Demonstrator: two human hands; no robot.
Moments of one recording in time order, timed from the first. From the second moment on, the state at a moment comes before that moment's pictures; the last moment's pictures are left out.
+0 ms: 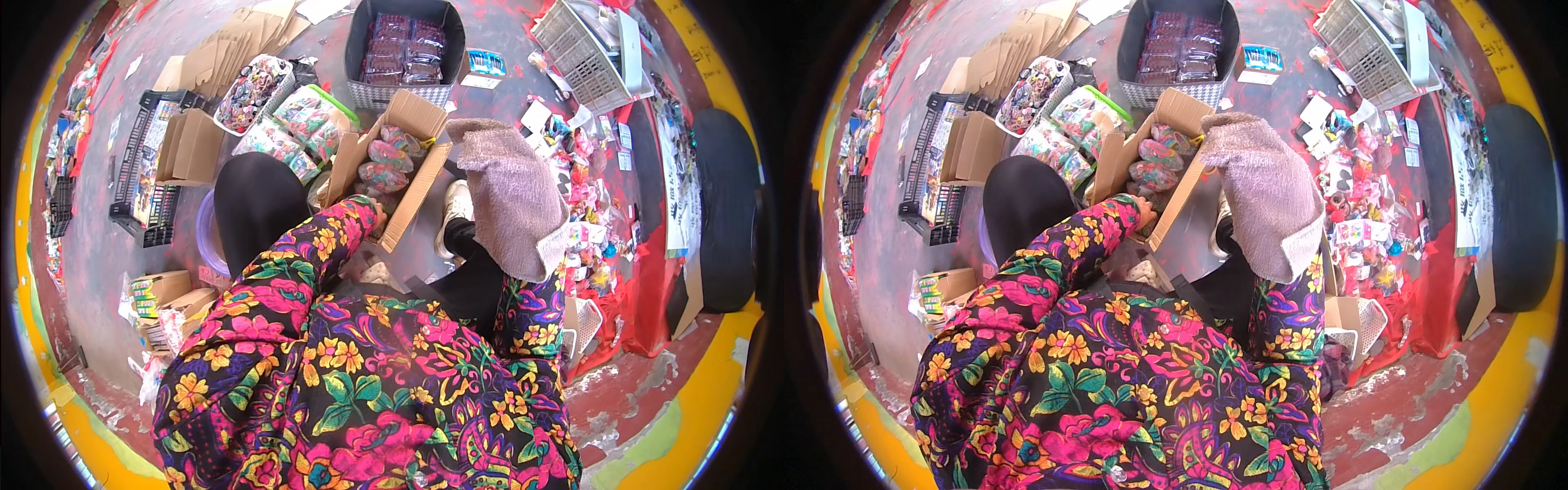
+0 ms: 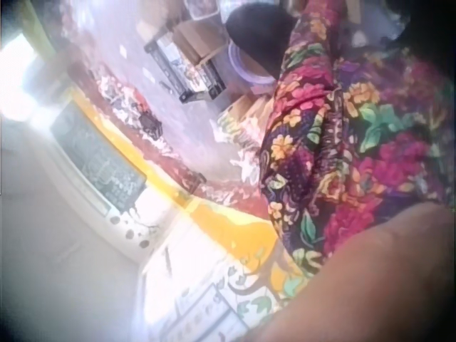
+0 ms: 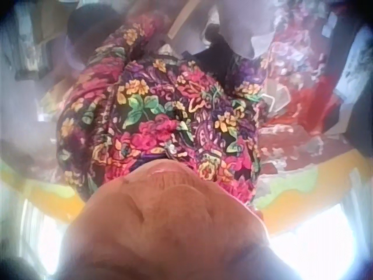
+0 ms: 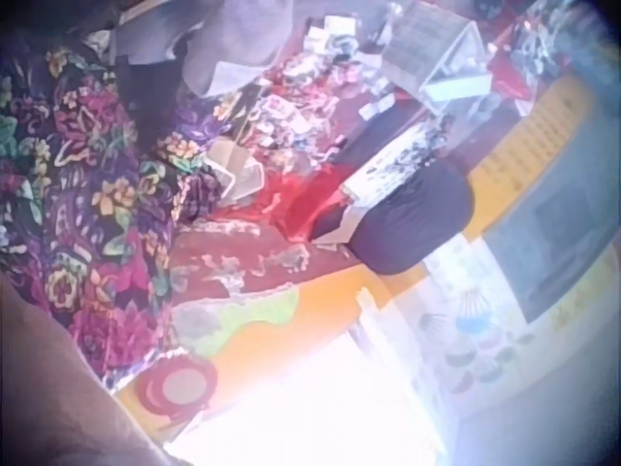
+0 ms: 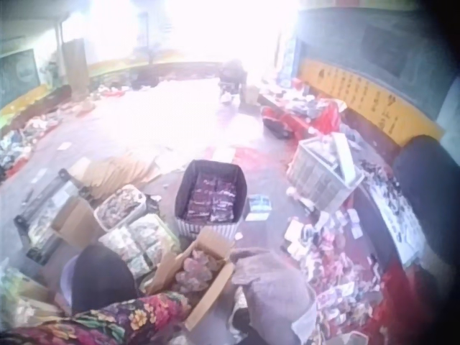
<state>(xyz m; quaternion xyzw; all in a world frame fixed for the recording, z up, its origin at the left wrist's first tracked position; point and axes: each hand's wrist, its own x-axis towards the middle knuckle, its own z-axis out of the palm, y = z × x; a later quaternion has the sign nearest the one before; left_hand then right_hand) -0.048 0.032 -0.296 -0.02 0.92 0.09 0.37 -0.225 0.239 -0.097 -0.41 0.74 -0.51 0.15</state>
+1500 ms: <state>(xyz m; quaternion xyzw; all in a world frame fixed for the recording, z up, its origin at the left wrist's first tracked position) -0.032 0.016 -0.066 -0.08 0.34 0.93 -0.11 -0.219 0.139 -0.043 -0.66 0.65 -0.32 -0.20</state>
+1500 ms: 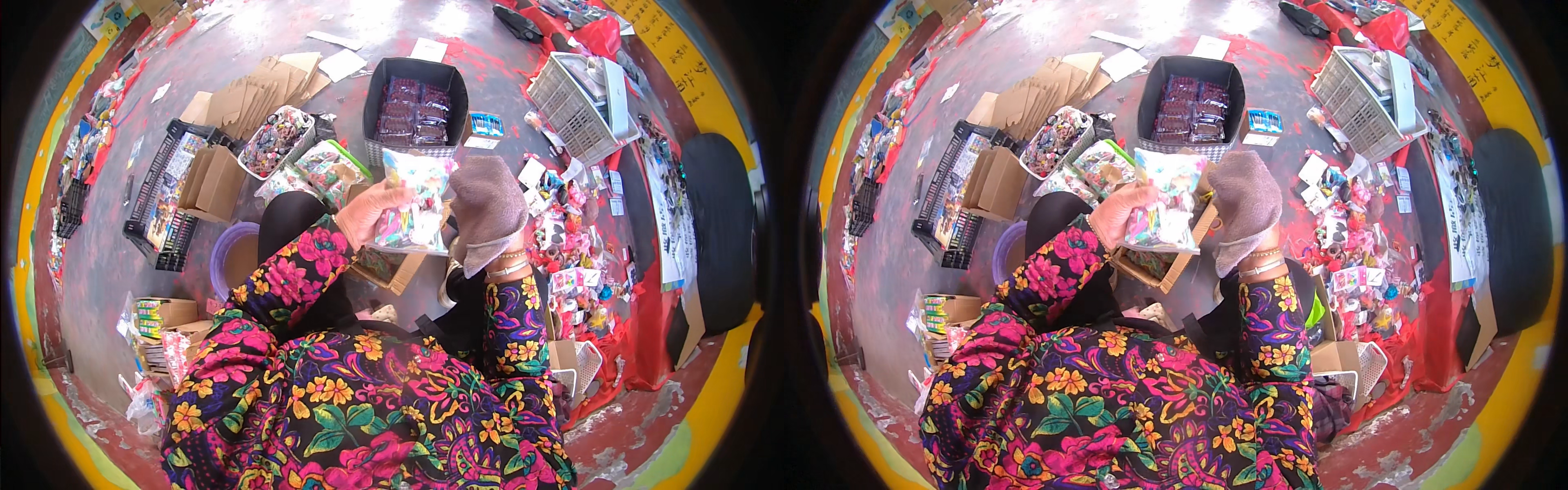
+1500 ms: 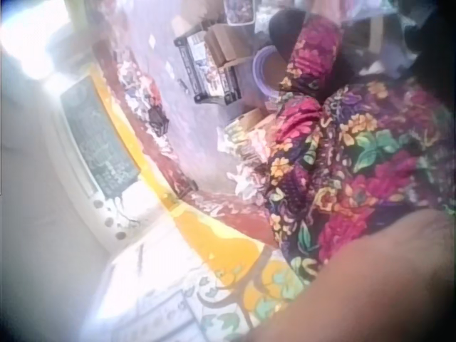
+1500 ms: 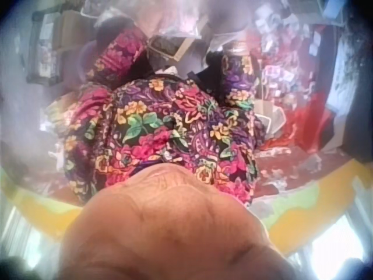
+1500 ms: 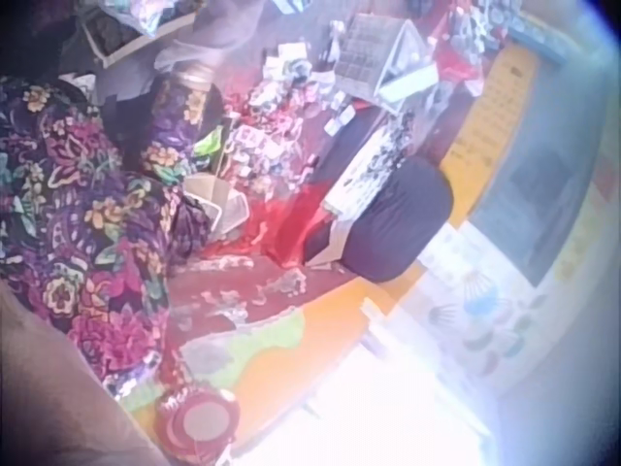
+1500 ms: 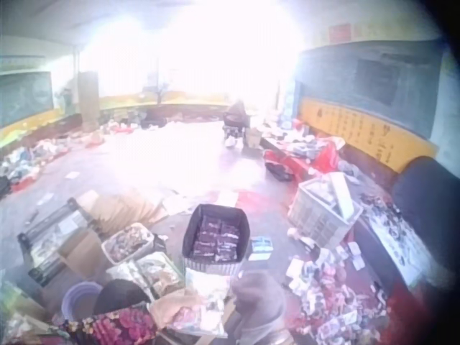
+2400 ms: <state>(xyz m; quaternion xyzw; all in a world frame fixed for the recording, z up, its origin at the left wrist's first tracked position) -0.043 0.026 -0.067 -0.07 0.49 0.87 0.07 -0.179 0.138 -0.070 -0.56 0.74 -0.37 0.04</state>
